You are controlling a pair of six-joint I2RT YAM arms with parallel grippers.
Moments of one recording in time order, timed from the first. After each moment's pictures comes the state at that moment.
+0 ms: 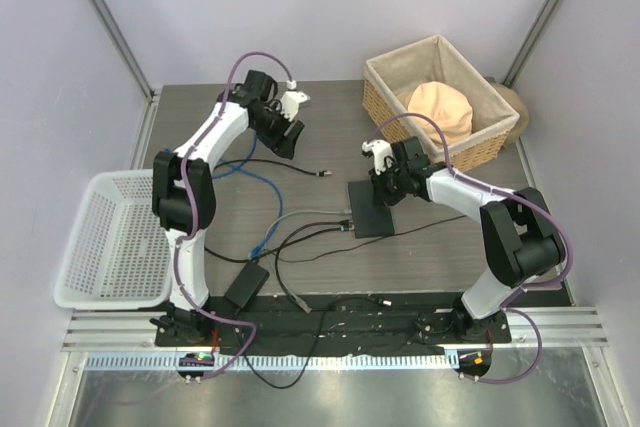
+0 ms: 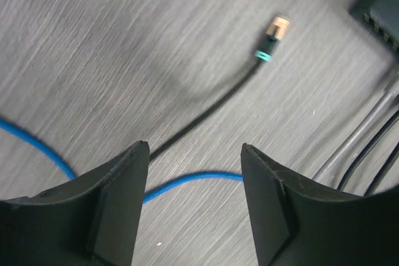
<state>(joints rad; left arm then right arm) -0.28 2.14 1.90 -0.85 0.44 0.40 0.37 1.62 0.93 -0.26 -0.29 -0.20</state>
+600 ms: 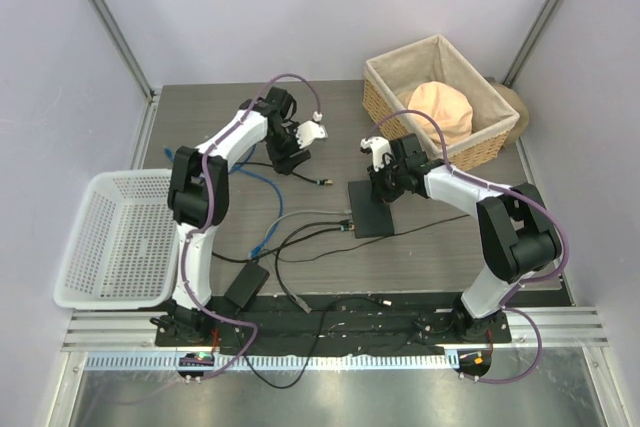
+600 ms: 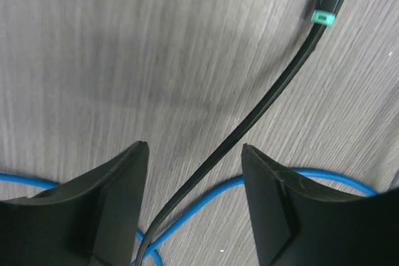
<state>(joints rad) -0.38 2.19 1.85 -0.89 0.29 0.87 0.37 1.66 0.97 -0.25 -0.29 -0.20</state>
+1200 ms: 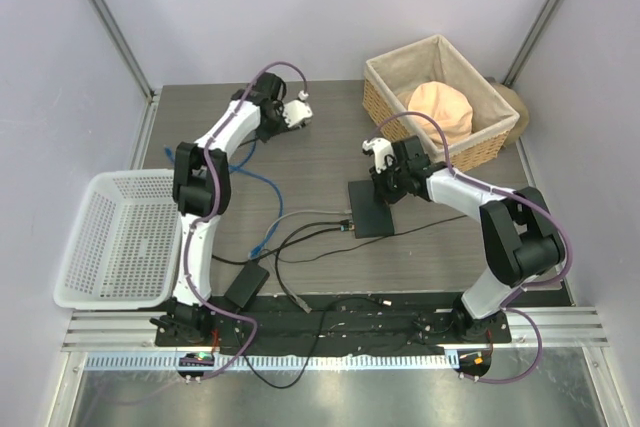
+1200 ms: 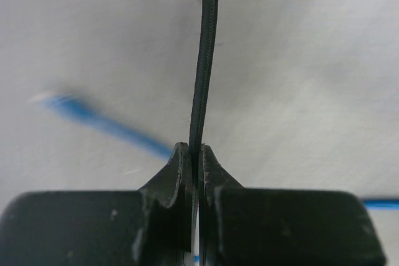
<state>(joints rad) -0.31 2.34 2.06 -0.84 0.07 0.87 0.37 1.64 0.94 -0.23 -0.27 -0.21</state>
